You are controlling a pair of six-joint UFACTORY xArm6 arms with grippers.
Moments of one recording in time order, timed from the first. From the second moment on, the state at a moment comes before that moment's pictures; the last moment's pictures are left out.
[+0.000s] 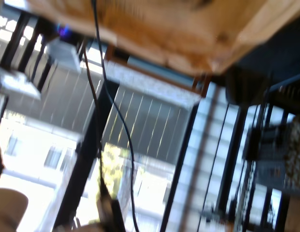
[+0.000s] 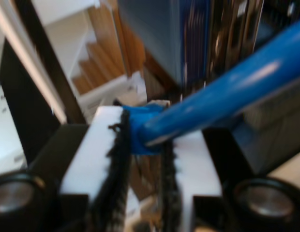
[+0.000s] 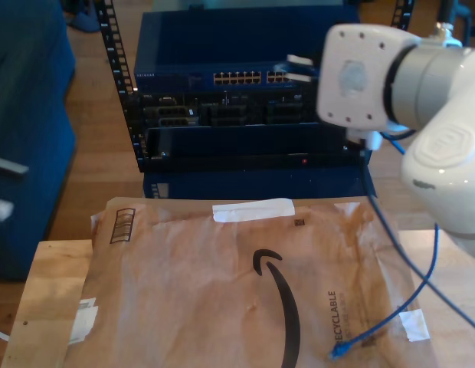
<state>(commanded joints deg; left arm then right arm) 49.3 0.9 -71.6 -33.1 113.3 -63.4 22.1 -30.2 -38.6 52.3 8.2 54.0</state>
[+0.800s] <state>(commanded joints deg) 78.1 -20.2 -35.0 -4.5 106.7 -26.6 25.5 -18.2 -32.3 43.2 -21.5 53.7</state>
